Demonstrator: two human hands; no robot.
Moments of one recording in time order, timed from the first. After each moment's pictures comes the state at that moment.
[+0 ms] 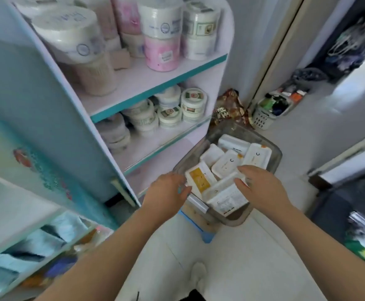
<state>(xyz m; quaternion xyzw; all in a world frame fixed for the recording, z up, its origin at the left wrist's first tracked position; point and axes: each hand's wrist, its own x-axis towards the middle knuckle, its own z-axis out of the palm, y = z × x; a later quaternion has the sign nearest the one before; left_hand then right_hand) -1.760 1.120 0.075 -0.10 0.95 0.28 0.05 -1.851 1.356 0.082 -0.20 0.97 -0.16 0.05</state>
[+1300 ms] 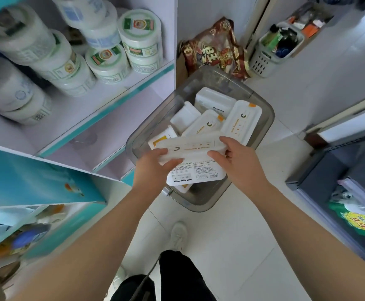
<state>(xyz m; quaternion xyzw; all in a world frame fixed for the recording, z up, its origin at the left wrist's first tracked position) -1.868 1.215 -0.025 -0.34 0.81 0.48 0.07 -1.945 1.406 -0.014 -0.12 0.92 -0.33 0.17</state>
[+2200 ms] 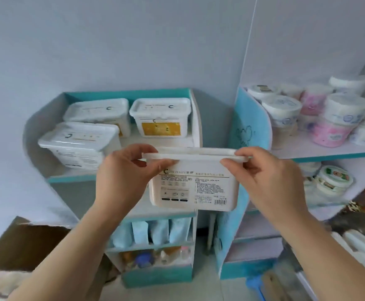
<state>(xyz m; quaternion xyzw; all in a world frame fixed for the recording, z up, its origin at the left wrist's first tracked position) -1.476 0.932 0.284 -0.44 0.75 0.29 -0.38 -1.674 1.071 0.268 -0.51 0.72 -0.43 -0.21</state>
